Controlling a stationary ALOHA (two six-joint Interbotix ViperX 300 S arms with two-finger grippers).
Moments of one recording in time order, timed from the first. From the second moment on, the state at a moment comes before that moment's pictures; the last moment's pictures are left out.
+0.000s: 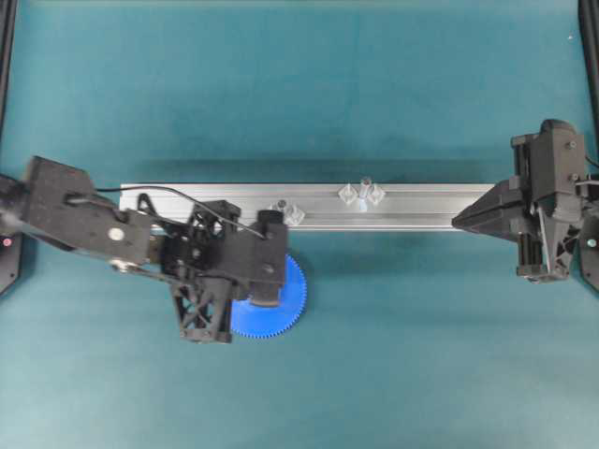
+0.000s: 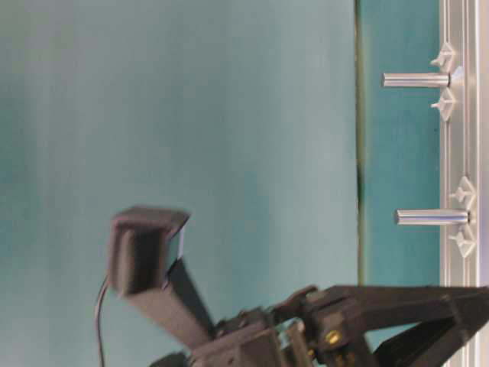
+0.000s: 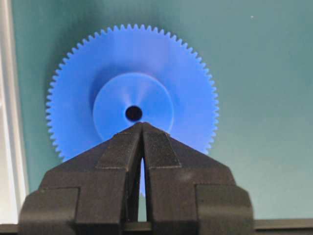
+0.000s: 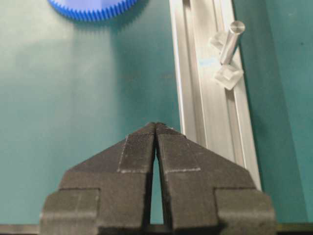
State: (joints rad) left arm -0.15 0.04 0.52 0.02 0.47 -0.10; right arm -0.02 -0.70 1.14 0.03 0.20 0.06
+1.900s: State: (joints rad) left arm -0.15 0.19 0.32 0.02 0.72 -0.03; right arm -0.02 -0.70 1.14 0.03 0.20 0.06
